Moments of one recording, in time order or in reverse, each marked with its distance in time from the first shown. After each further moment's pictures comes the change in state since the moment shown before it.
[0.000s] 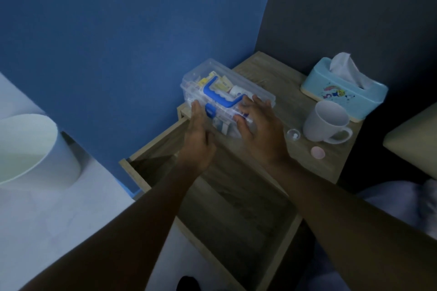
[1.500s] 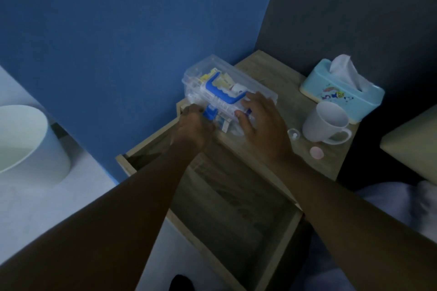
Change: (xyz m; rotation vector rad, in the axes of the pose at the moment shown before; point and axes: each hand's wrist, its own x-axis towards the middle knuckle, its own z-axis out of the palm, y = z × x) left_hand 0.044 -0.013 -0.005 0.195 -0.043 -0.401; right_hand 0.008 0.003 0.001 -0.099 -0.018 -0.070
